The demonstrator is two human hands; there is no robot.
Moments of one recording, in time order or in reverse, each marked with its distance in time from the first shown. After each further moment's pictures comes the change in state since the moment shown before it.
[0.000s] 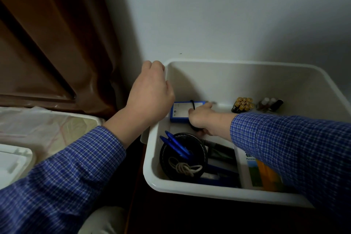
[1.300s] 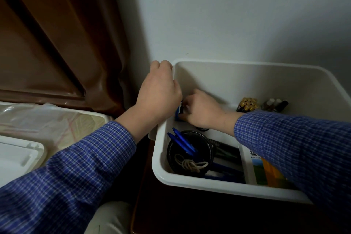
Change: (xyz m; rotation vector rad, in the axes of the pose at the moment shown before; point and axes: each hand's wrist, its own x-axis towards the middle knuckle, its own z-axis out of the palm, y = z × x) left_hand -0.001 0.000 0.001 -0.037 -0.003 -0.008; right_hand 0.007 -0.003 -0.005 -0.795 0.049 -0.931
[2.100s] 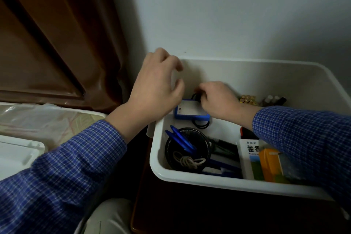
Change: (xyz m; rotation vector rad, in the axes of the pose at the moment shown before) left_hand -0.006 0.005 -0.021 0.057 0.083 0.368; right_hand -0.012 0.034 -0.027 -0.017 0.173 0.053
